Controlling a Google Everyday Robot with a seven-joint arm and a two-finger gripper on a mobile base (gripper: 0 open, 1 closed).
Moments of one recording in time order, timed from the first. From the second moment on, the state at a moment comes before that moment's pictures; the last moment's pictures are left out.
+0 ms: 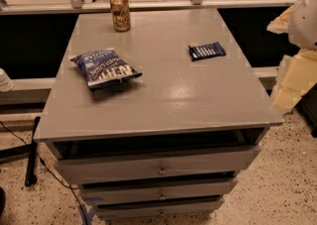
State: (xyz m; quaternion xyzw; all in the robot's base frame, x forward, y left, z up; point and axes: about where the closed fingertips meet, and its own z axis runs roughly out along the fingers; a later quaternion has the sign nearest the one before) arm 0.438 -0.215 0.982 -0.60 0.78 -0.04 0.17
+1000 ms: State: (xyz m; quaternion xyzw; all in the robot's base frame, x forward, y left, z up) arm 0.508 -0.232 0.965 -0.59 0.76 -0.02 0.28
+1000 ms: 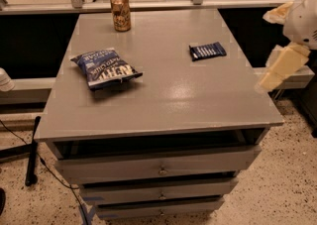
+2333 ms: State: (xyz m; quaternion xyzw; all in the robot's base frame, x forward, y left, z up) arm 0.693 -0.216 0.856 -0.50 0.79 0.13 0.34
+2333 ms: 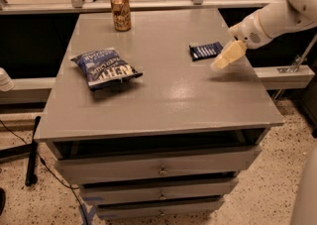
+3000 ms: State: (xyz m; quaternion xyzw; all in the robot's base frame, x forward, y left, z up) arm 0.726 -0.203 0.830 -0.44 0.79 0.21 0.36
